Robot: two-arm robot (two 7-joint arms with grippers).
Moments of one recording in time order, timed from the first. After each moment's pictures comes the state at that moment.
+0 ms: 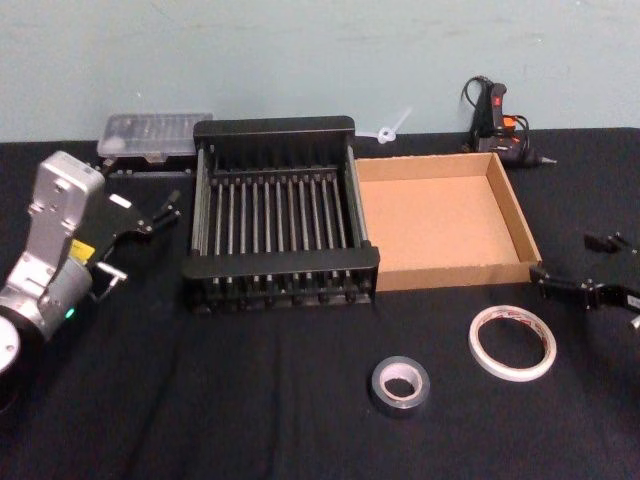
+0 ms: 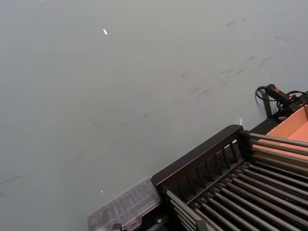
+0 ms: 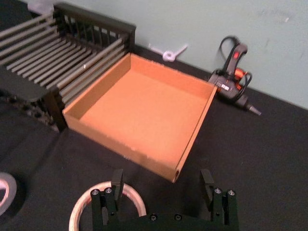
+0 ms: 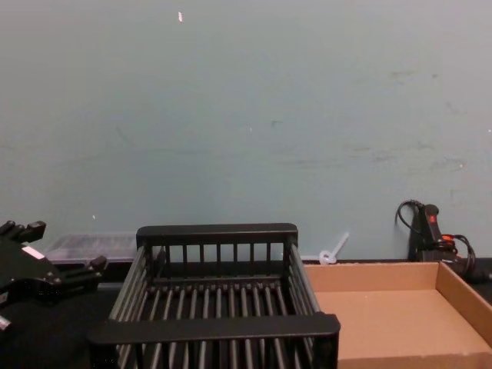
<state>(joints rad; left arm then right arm) -0.20 0.60 0.45 -1.41 -0.25 -0.12 0.03 -0.05 0.79 -0.19 -1.81 0.52 0.43 0.25</state>
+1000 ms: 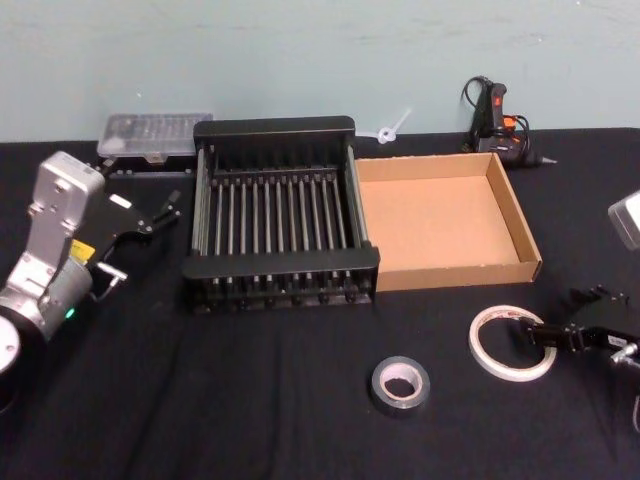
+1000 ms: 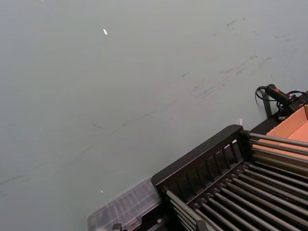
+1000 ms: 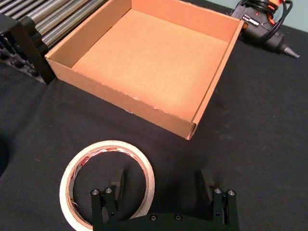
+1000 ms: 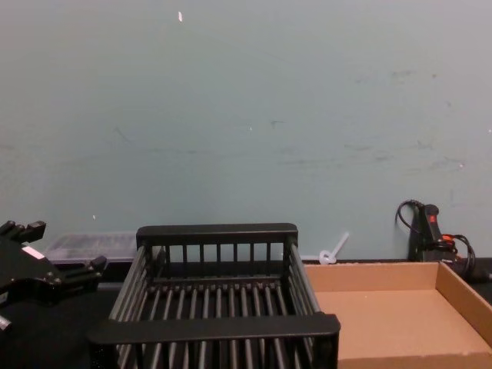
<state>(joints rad) -0.20 0.60 0.45 -1.41 -0.25 -0.12 0.03 0.00 0.72 -0.24 -1.68 0.44 0.54 0.32</state>
